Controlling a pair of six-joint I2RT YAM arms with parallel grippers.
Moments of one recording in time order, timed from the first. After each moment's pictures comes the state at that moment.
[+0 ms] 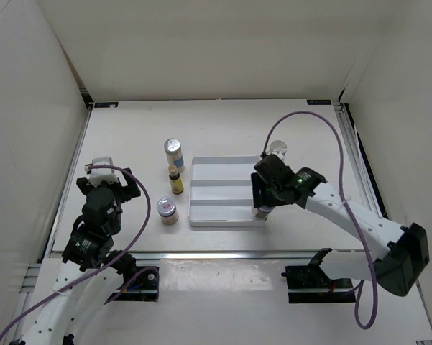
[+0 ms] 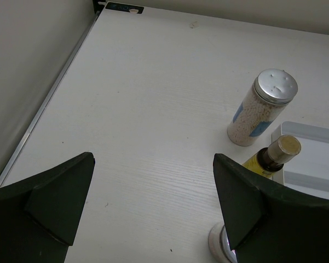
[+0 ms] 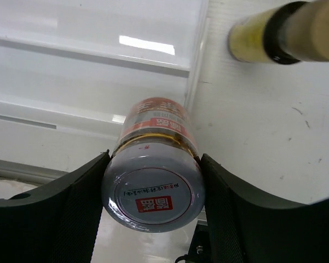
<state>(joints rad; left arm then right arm) -0.40 0.42 0.66 -0.45 -0.60 -0.14 0.79 1.19 1.03 -0.91 0.23 0.57</state>
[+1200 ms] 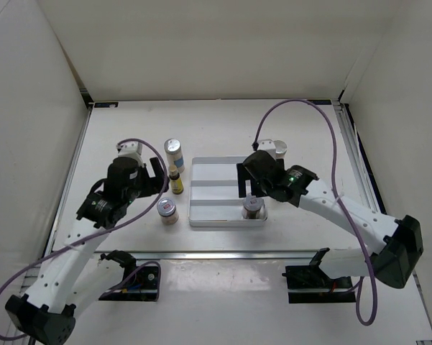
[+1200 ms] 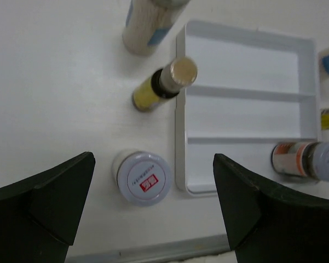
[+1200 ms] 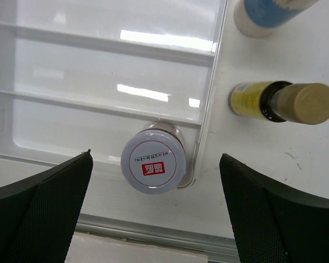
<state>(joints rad) -0.41 0.79 0.88 -0.62 -0.17 -0.45 0.89 1.28 1.09 -0.78 0.39 0.57</state>
